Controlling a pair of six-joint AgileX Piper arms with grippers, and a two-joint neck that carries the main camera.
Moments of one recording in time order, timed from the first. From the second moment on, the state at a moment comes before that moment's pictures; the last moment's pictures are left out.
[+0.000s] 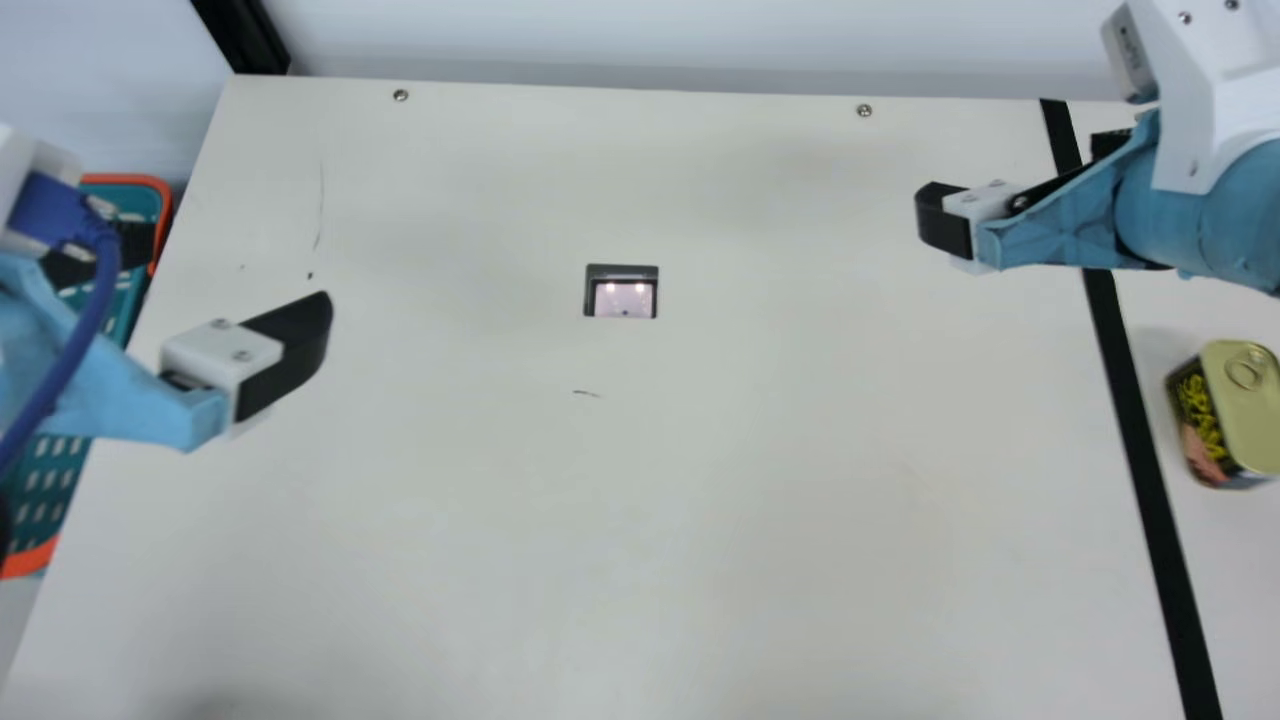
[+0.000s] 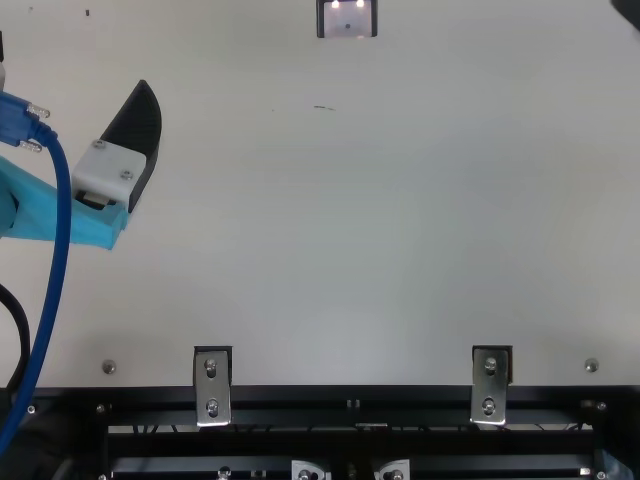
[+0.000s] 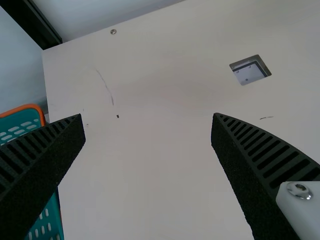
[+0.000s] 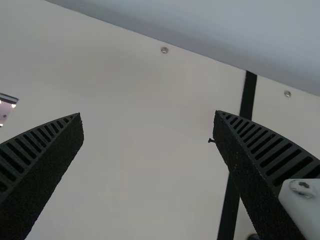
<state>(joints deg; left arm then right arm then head) -18.7 57.8 -48.6 1.8 40.3 4.2 2.4 81.5 -65.8 5.6 31.8 -20.6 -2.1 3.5</state>
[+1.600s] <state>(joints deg) -21.2 43.8 -43.0 8.0 35.3 -4.5 13.5 65.2 -54.0 -11.2 28.4 4.9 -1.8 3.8</state>
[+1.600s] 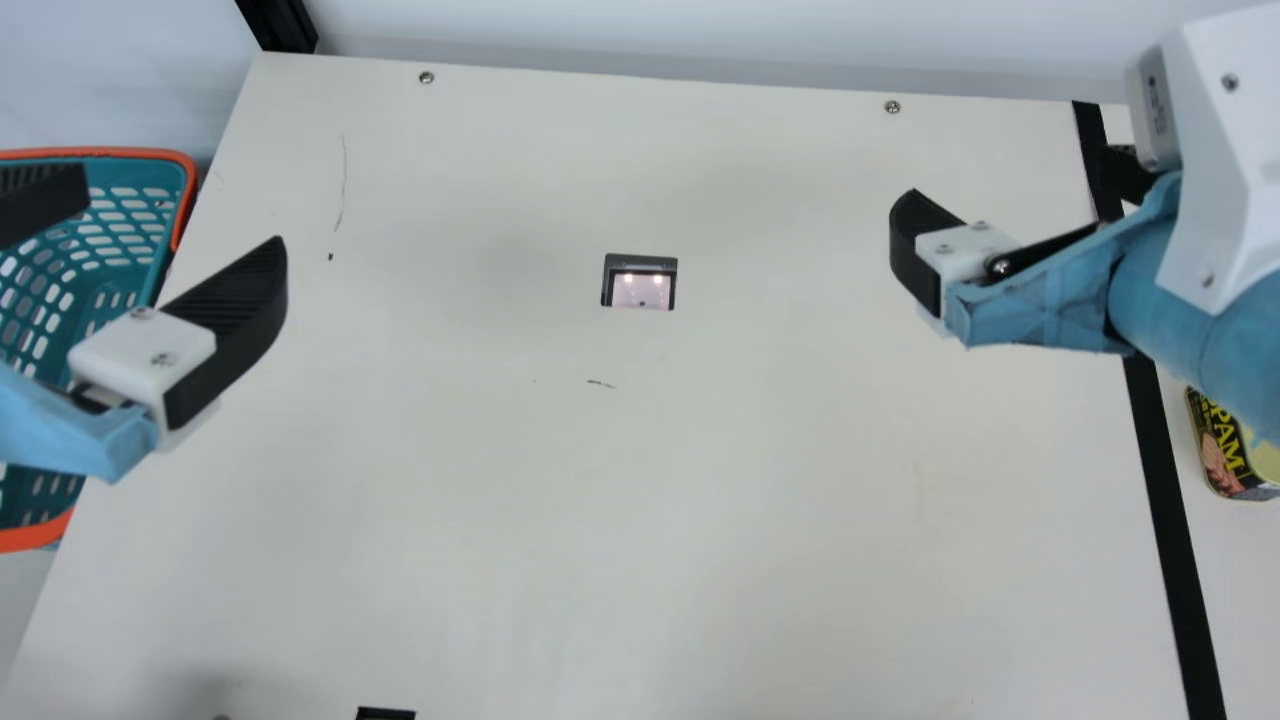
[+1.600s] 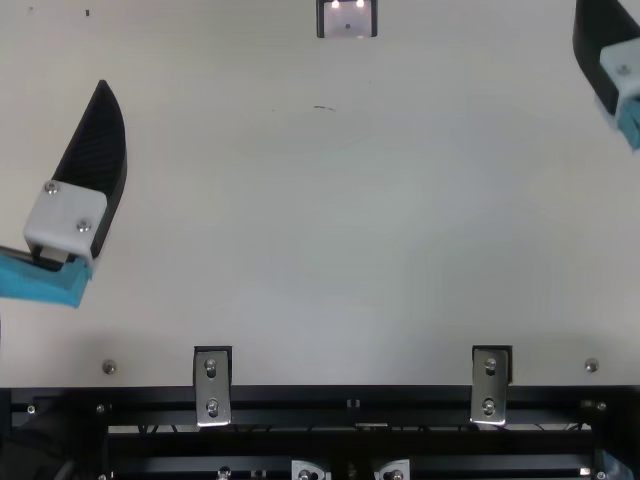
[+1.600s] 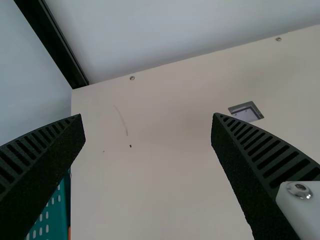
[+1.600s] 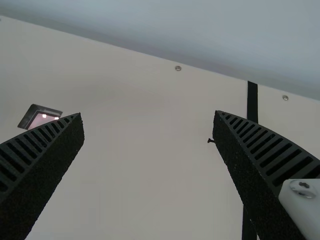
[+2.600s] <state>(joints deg) -21.0 25.4 -30.3 0.0 41.0 -2.1 12.2 42.3 -32.6 -5.5 23.1 4.1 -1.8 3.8</state>
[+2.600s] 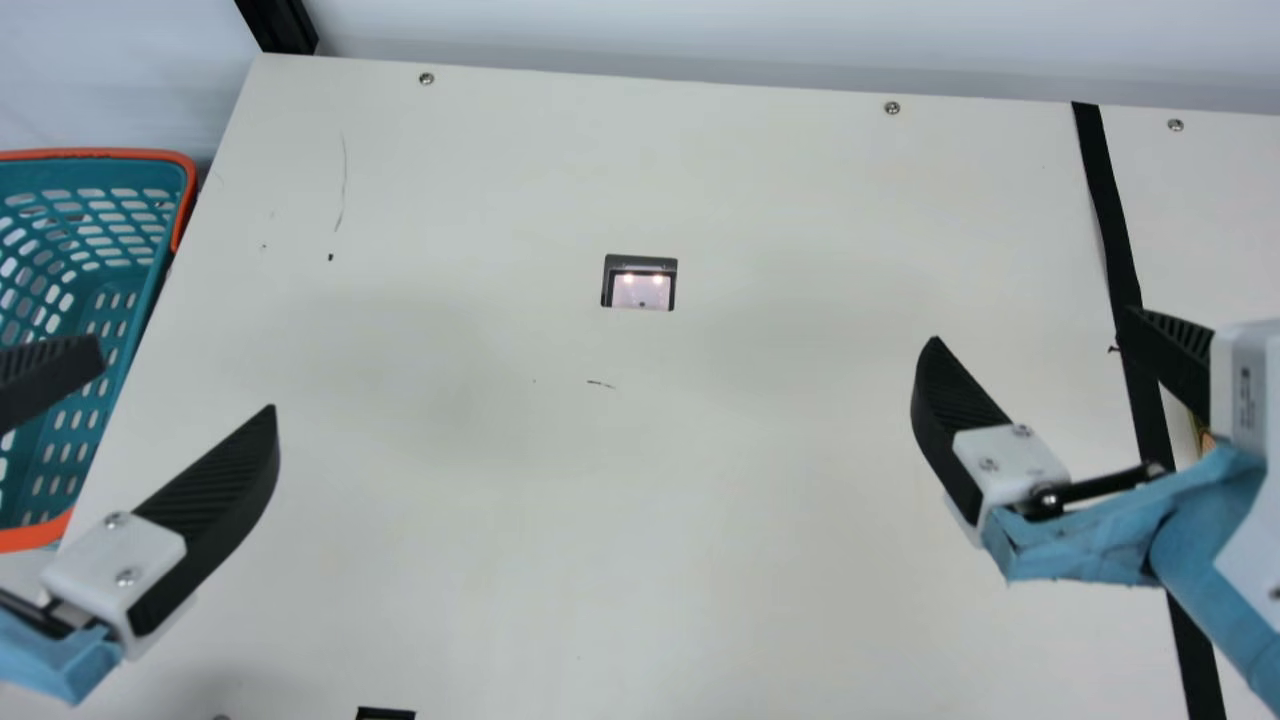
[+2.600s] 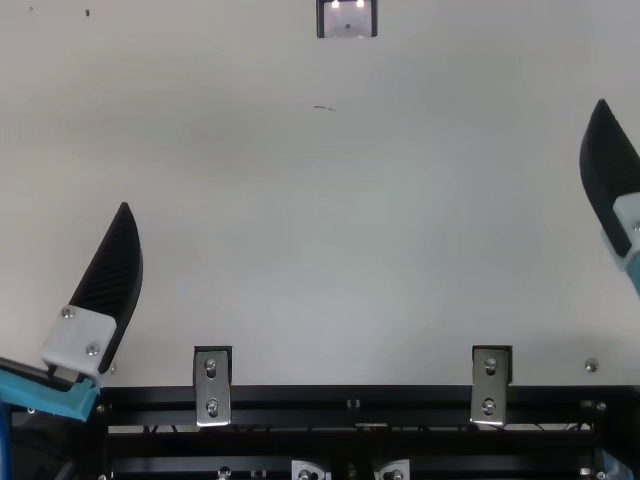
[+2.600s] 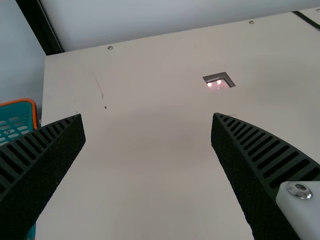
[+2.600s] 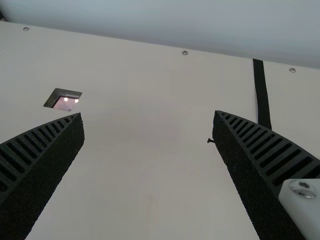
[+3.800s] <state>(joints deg) -1.3 8.3 -25.7 -19.1 52.9 16.3 9.1 22.3 -17.9 2.1 19.8 -0.4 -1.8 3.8</state>
